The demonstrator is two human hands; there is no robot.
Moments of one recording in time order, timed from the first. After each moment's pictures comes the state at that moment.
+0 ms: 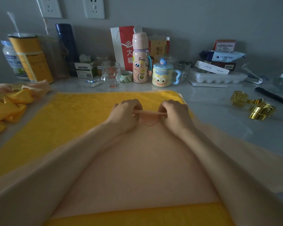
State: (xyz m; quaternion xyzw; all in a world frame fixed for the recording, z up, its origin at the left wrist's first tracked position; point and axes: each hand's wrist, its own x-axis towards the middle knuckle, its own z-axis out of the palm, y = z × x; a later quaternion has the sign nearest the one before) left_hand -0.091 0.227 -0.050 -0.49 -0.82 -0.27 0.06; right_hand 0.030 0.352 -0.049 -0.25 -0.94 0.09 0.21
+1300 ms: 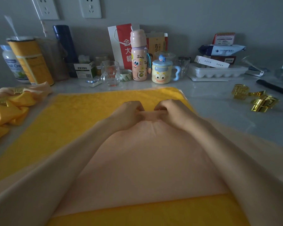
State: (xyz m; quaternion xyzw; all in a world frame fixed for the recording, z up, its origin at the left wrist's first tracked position) left_hand -0.086 0.225 -0.037 -0.49 -0.84 -0.22 -0.07; right_hand 0.036 0.348 -0.036 -0.21 -0.95 0.18 0.13
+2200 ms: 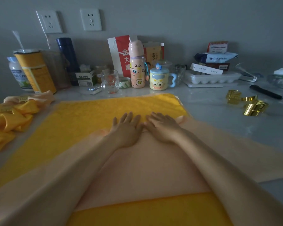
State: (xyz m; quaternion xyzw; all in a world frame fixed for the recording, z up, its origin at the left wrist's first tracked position) left_hand -0.069 0.223 -0.061 -0.45 -0.89 -0.03 -0.05; right_hand 0.026 0.331 -0.058 -0.22 -0.97 0.10 -0.02
